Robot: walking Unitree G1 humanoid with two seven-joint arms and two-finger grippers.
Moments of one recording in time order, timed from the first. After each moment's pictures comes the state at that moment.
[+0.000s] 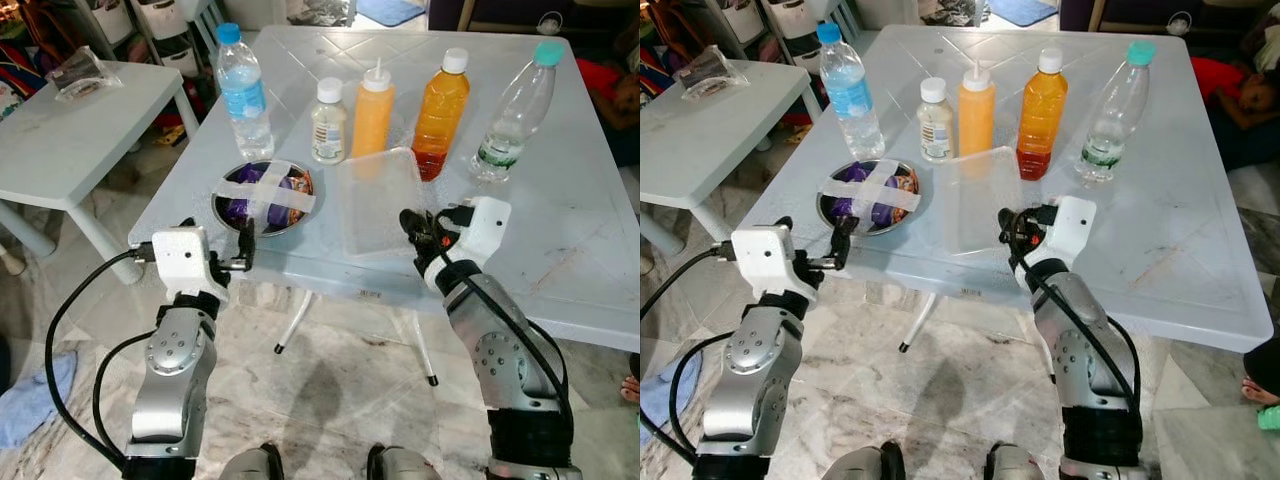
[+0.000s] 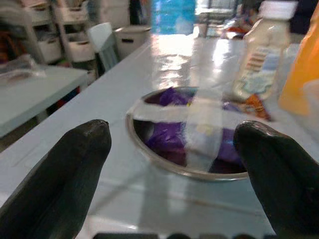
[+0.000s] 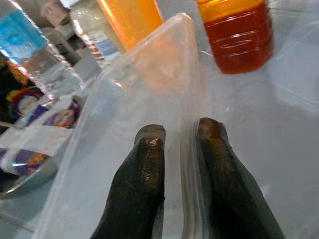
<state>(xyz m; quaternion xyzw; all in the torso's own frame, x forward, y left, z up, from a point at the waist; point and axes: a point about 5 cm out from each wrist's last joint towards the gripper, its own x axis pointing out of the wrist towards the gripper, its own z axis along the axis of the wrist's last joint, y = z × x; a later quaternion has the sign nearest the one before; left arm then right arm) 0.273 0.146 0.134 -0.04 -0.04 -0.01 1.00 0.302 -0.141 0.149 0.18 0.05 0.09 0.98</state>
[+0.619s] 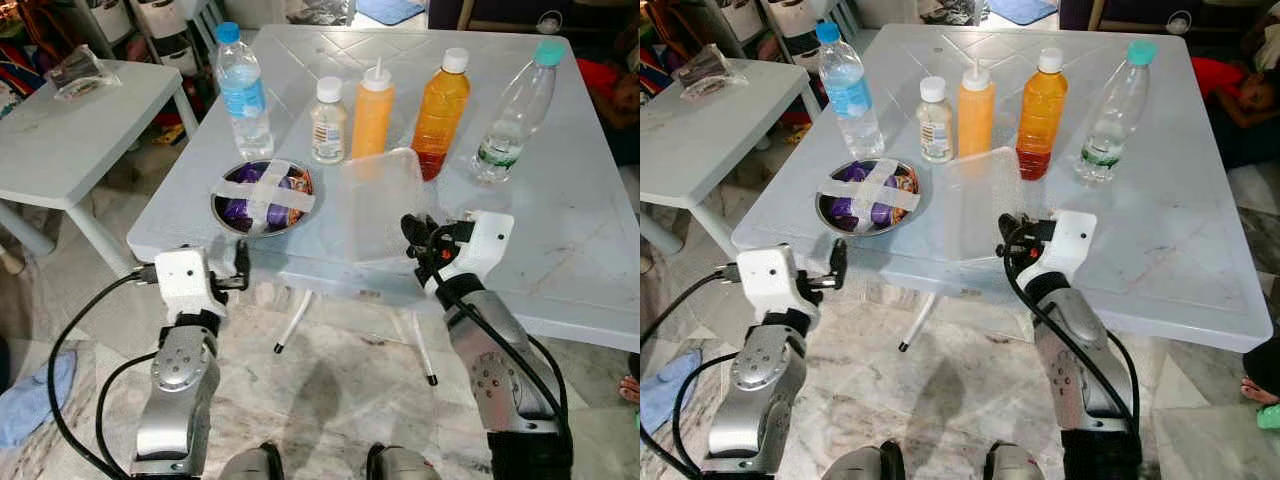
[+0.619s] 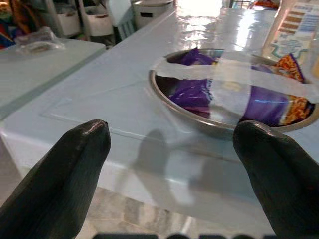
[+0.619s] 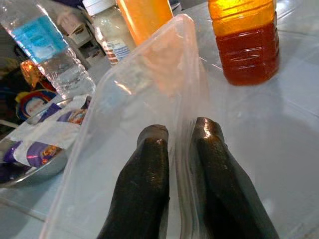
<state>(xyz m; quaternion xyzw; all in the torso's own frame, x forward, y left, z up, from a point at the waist) 0.263 0.148 0.115 -0.03 0.00 0.02 1.00 0.290 -0.141 0.146 0.16 0.01 0.11 0.98</state>
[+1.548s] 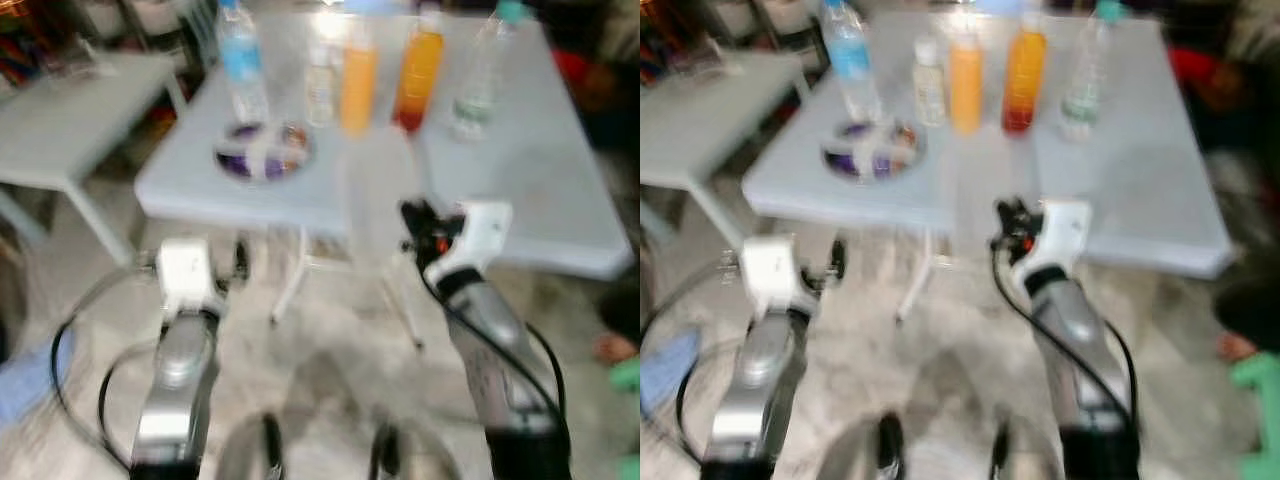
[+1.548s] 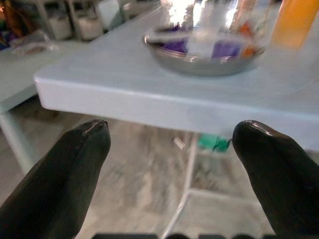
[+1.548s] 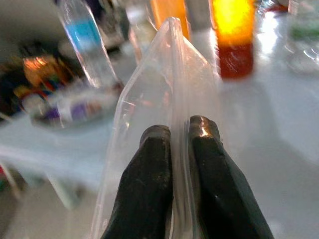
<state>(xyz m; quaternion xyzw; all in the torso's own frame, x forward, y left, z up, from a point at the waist) 0.276 0.142 0.122 -0.02 -0.02 0.01 1.00 0.288 -0.139 0.147 0.11 -0.03 0.13 0.99</state>
